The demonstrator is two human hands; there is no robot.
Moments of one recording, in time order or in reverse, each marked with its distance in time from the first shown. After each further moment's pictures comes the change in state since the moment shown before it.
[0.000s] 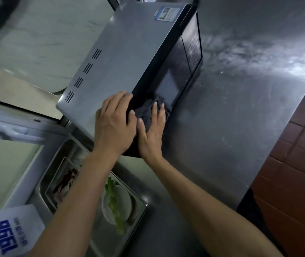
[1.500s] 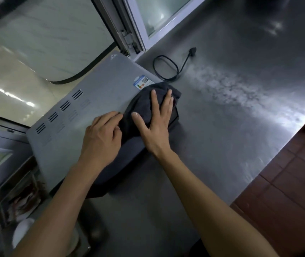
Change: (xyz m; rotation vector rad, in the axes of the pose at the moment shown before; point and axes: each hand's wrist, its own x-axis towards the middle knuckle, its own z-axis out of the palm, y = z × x) left_hand 0.129 0.071 0.008 -0.108 0.025 -0.205; right_hand 0.201 -0.087 -0.139 -0.205 -0.216 -0.271
